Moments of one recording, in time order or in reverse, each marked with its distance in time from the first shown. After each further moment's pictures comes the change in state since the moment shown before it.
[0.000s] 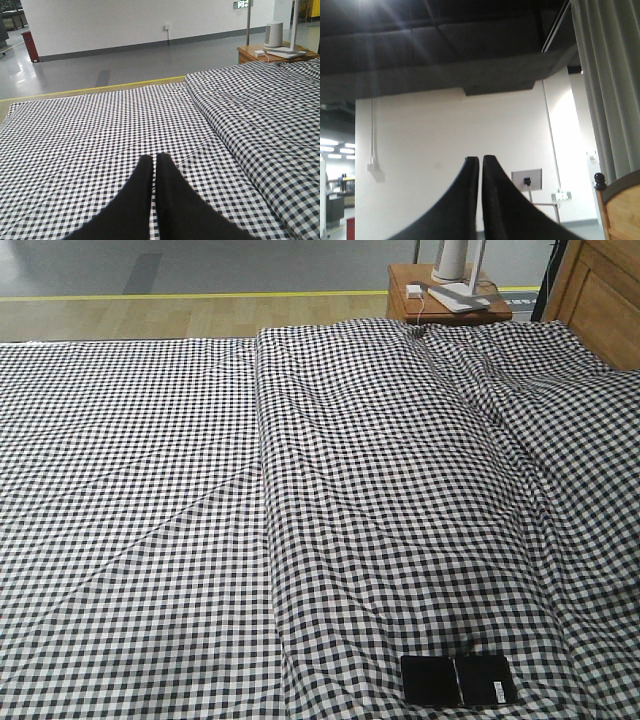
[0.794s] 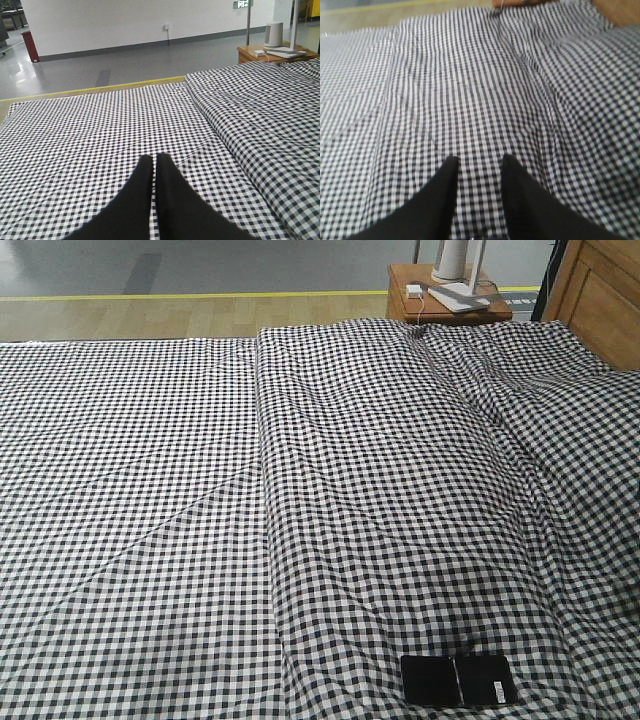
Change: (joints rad) left arm 0.000 0.000 0.000 0.000 0.000 0.000; right arm 0.000 0.640 -0.199 0.000 0.615 -0.033
